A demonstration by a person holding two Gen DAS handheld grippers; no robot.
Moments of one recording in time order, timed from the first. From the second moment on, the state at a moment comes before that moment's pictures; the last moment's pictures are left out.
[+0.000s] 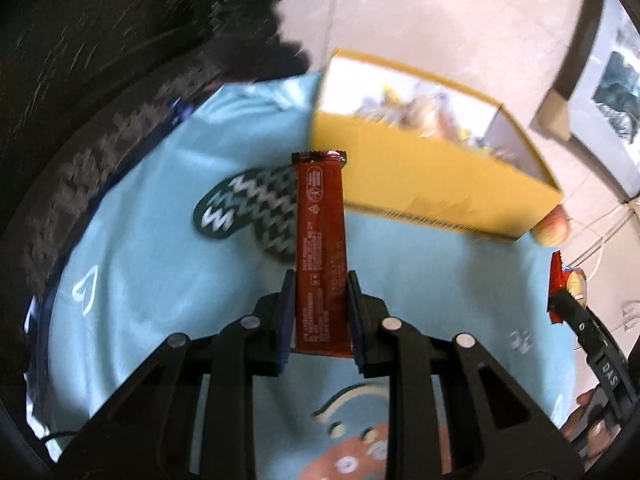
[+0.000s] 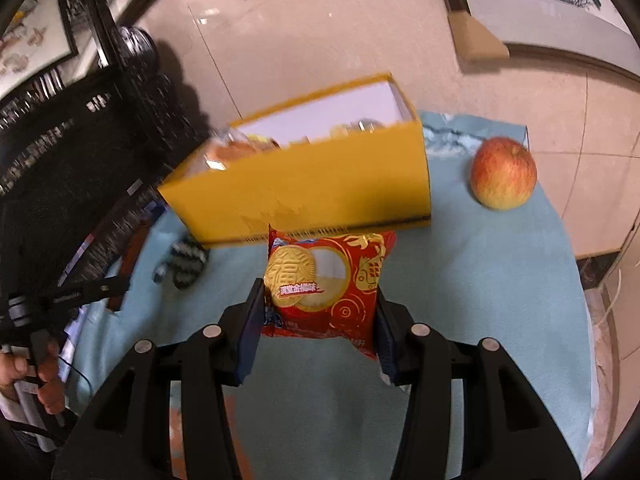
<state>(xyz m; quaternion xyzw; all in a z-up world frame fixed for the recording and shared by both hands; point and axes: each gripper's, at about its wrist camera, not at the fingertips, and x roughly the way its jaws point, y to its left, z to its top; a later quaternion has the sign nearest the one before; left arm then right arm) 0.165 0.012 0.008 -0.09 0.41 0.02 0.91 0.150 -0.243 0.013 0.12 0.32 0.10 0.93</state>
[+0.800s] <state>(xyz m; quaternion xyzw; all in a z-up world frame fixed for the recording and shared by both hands) 0.299 -0.040 0.060 -0.03 0.30 0.09 0.95 0.271 -0.212 0.060 0.03 0.23 0.04 0.97</state>
